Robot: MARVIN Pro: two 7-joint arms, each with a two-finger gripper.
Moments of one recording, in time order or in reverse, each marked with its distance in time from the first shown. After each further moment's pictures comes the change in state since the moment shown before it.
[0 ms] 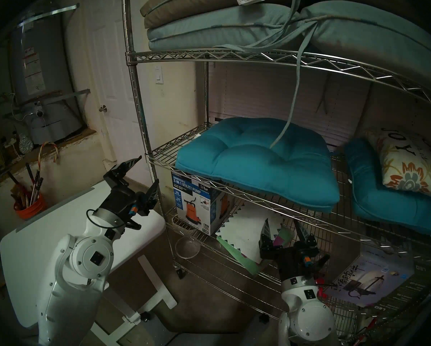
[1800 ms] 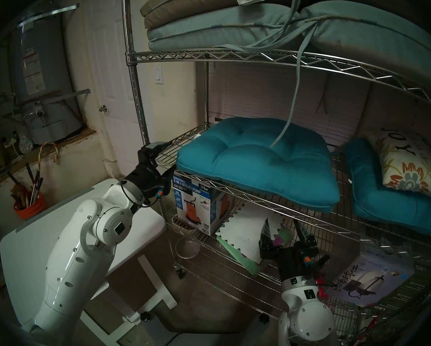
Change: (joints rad) left arm -0.303 0.085 0.127 0.172 0.253 -0.072 -0.102; right arm 0.000 0.000 0.000 0.000 0.000 0.000 0.000
